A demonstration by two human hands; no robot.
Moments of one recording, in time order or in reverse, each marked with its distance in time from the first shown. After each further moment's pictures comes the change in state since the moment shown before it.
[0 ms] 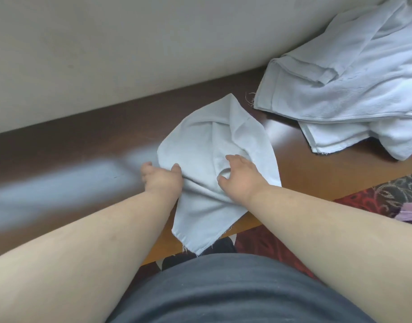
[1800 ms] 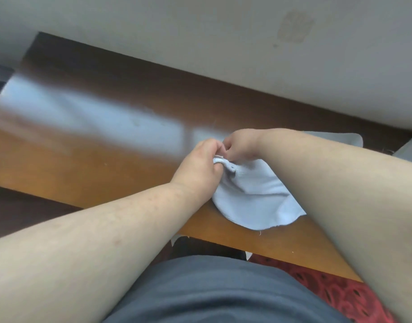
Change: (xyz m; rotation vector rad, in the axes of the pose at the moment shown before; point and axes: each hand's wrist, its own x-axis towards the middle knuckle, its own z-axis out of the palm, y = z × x) left_hand 0.027 -0.120 -0.196 -0.169 -0.001 0.520; right_hand 0.037 -0.316 0.077 -0.712 -0.577 -0.414
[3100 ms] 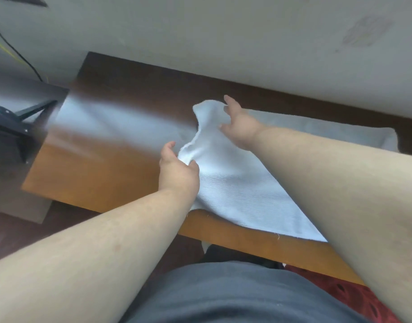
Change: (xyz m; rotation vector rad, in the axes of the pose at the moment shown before) left_hand 0.020 -0.093 -0.107 -0.180 0.369 -0.471; right_hand 0.088 -0.102 -0.015 0.669 0.418 -0.185
